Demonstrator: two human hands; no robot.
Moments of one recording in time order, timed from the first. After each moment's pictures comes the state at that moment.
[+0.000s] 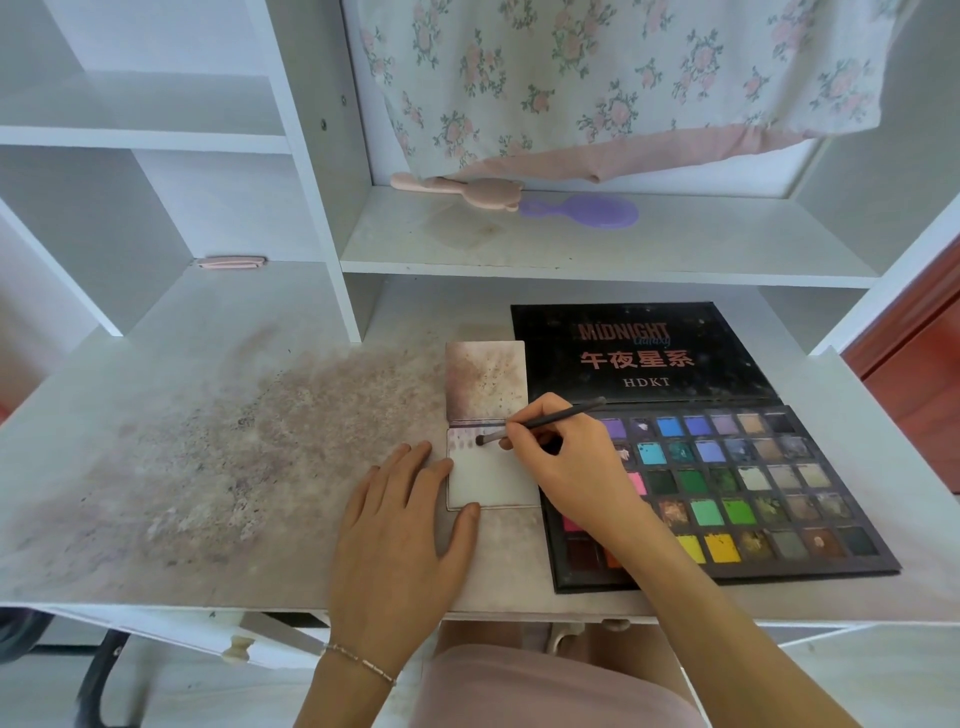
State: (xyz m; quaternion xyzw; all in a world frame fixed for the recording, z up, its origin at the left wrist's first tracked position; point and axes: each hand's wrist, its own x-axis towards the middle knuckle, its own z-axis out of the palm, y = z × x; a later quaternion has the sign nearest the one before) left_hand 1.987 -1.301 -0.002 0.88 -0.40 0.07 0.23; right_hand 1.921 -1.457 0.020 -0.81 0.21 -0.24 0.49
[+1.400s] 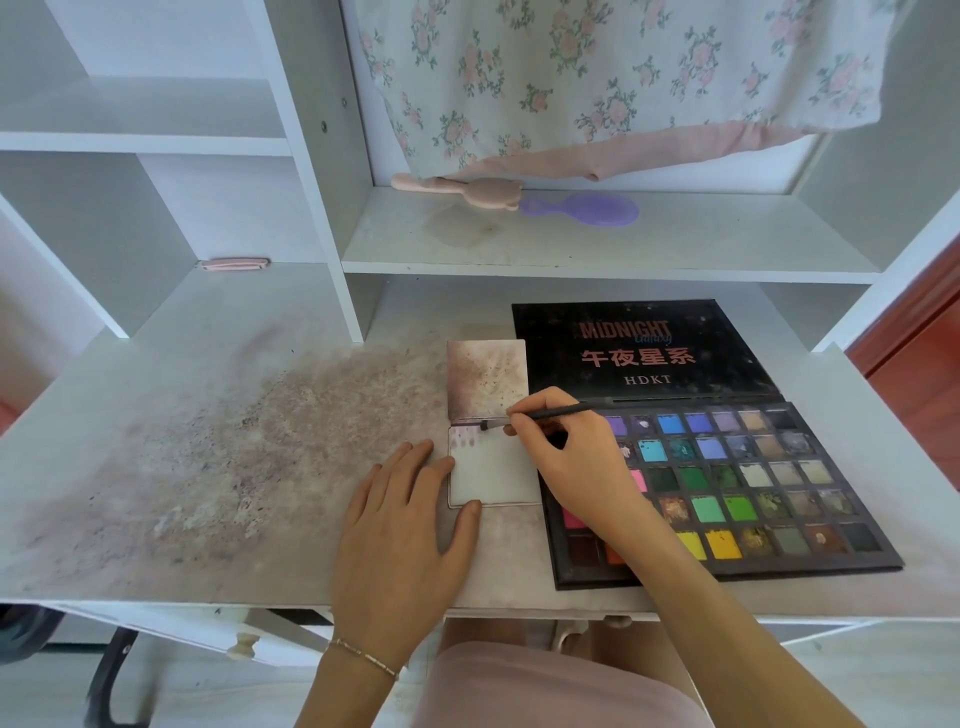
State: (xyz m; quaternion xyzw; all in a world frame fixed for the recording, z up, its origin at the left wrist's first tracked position) left_hand 1.986 -1.301 -0.001 0.89 -0.40 0.05 0.23; right_hand 1.923 -1.459 0.019 -0.81 0.21 -0.26 0.48
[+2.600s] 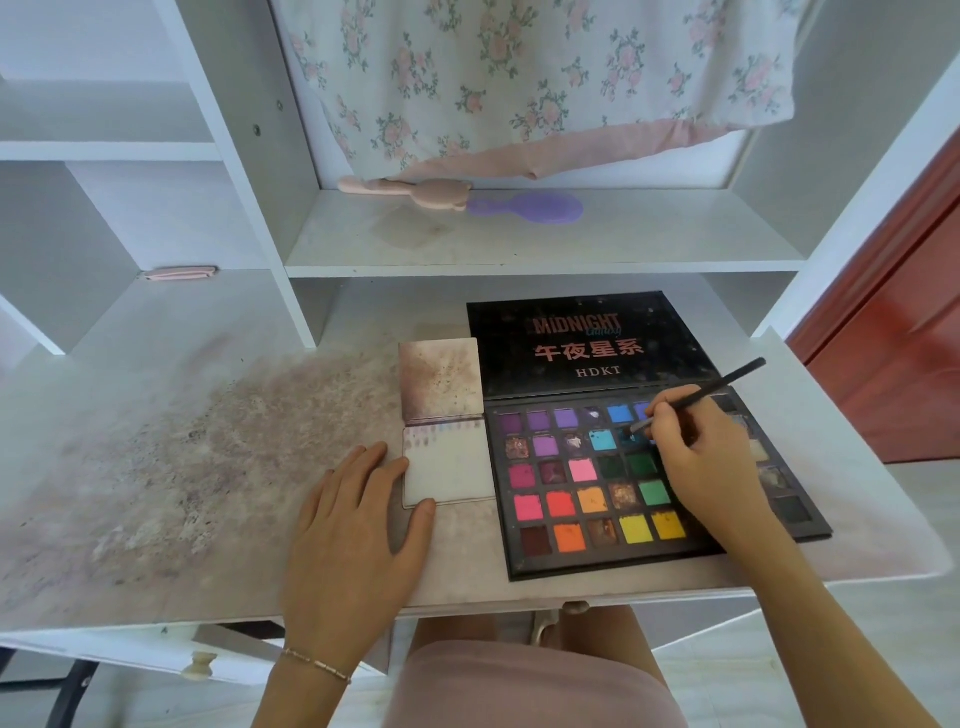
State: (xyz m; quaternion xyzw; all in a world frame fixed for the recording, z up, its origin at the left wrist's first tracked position) left_hand 1.986 -1.301 -0.001 0.89 -0.39 0.03 0.23; right_hand 1.823 -1.526 0.016 -0.81 0.37 -0.31 0.33
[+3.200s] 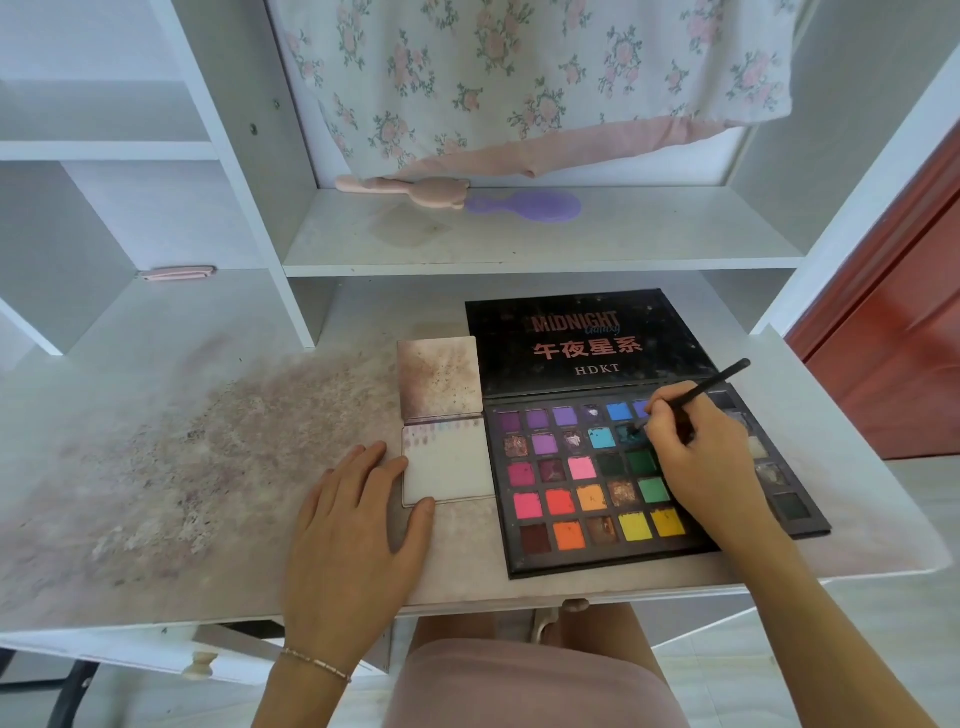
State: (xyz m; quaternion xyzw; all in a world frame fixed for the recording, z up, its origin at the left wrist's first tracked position) left_hand 1.987 -1.301 -0.001 0.89 -0.40 0.03 0.23; right_hand 1.825 -1.521 0.019 -0.82 0.37 -0.32 0.30
